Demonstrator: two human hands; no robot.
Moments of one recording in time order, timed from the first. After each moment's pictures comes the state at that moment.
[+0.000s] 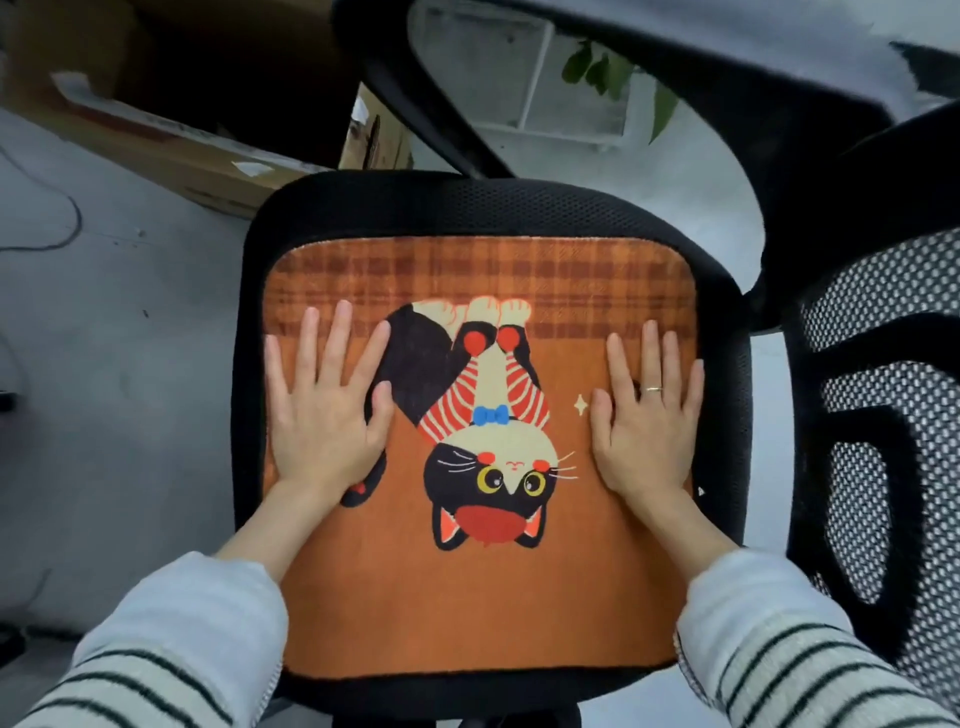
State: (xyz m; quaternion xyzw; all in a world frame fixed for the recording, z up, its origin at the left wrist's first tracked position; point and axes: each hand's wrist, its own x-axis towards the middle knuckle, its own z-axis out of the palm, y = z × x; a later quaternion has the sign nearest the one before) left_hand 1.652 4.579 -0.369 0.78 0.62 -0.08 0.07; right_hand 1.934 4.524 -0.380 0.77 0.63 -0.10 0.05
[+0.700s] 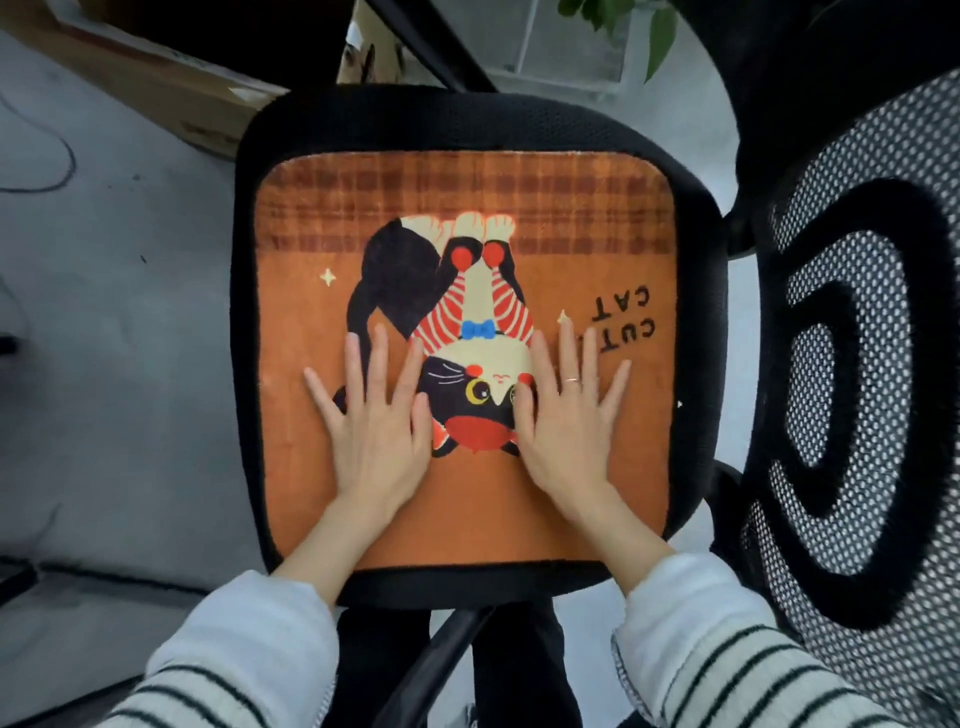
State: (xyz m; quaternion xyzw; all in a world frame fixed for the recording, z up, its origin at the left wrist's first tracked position) left_hand 1.692 4.478 -0.346 0.72 0.66 -0.08 0.18; right_hand 1.866 4.461 -0.353 0.77 0.62 -0.17 0.03
